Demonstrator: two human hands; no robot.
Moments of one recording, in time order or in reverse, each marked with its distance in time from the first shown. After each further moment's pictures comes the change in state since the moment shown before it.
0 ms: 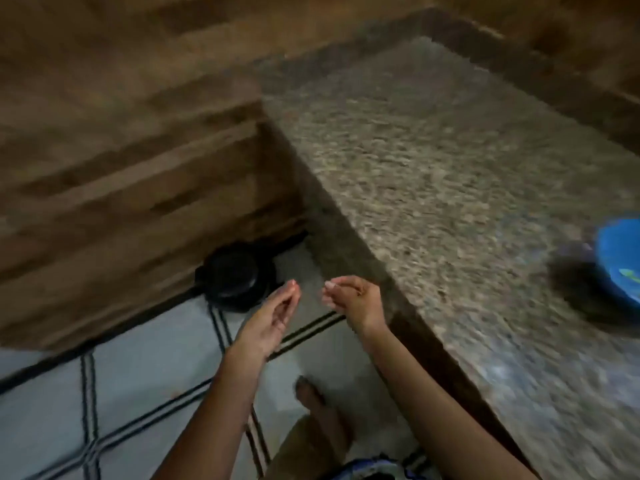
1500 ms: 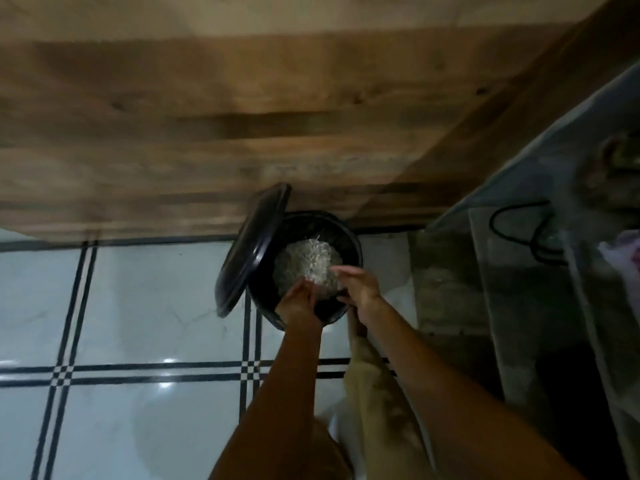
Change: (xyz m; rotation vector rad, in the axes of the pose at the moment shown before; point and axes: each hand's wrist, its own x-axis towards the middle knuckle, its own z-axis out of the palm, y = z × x) left_hand 0.462 0.127 -0.185 0.199 0.537 0.118; right_hand 0.458 0.241 0.247 -0.561 -0.072 0.483
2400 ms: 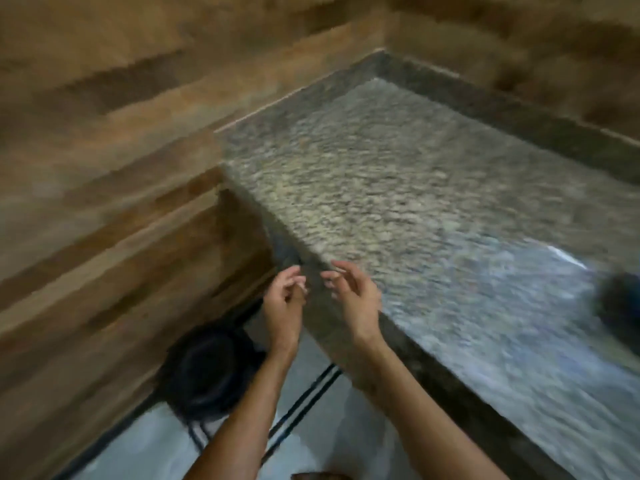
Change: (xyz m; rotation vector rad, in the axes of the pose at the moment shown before) left_hand -0.414 0.045 0.086 0.527 -0.723 0.906; right_hand -0.412 -0.007 -0.229 0.482 0.593 -0.685
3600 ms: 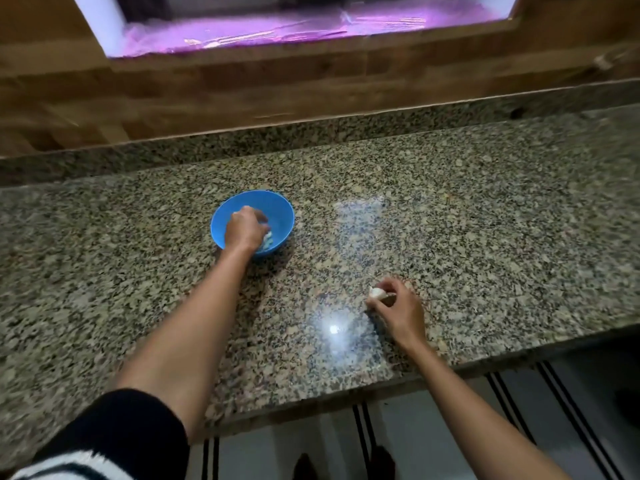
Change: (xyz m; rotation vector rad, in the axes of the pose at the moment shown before) left_hand -0.181 0.133 0.465 0.823 -0.918 0.570; right_hand -0.210 0.069 -0.479 -0.352 0.993 0.200
